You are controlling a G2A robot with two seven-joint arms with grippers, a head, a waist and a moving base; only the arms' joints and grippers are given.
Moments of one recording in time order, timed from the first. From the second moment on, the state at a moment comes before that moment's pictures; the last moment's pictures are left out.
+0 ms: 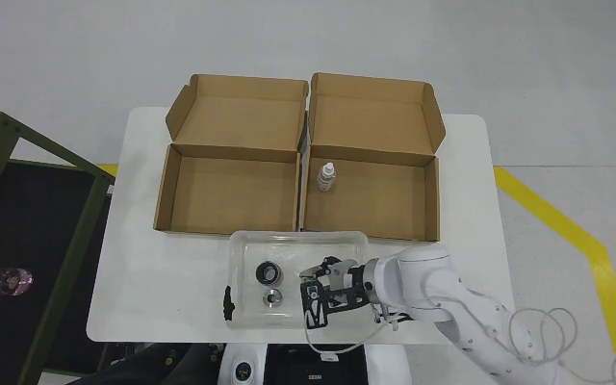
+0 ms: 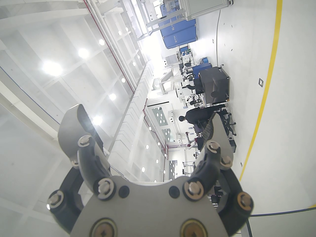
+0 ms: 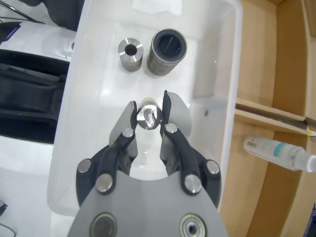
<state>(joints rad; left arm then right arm) -0.19 -0.18 -0.57 -1.44 2.04 -0.23 0.13 -1.12 -1.03 0.86 -2.06 -1.27 -0.90 0.69</state>
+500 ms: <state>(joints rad) -0.19 -0.18 -0.57 -1.44 2.04 -0.23 0.13 -1.14 -1.01 1.01 -2.11 -1.32 -0.82 0.45</state>
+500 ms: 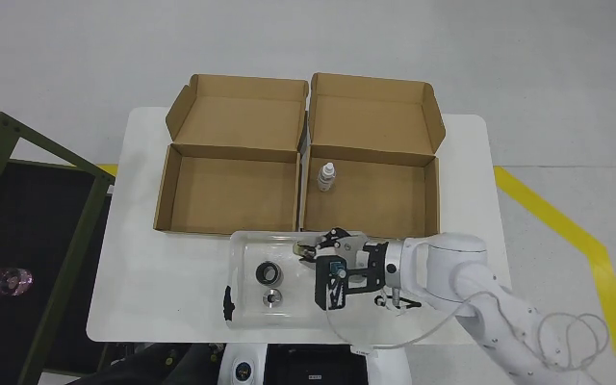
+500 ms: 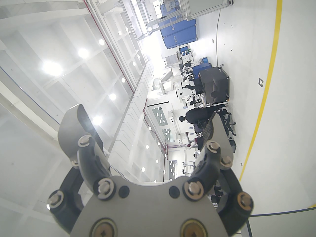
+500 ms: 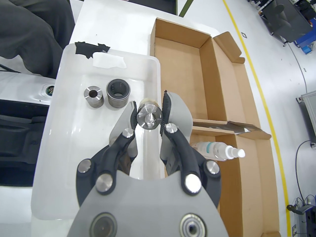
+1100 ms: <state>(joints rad) -0.19 -0.18 -0.57 -1.44 2.04 -0.23 0.13 -1.11 -1.00 1.15 -1.96 -1.26 -0.75 0.48</state>
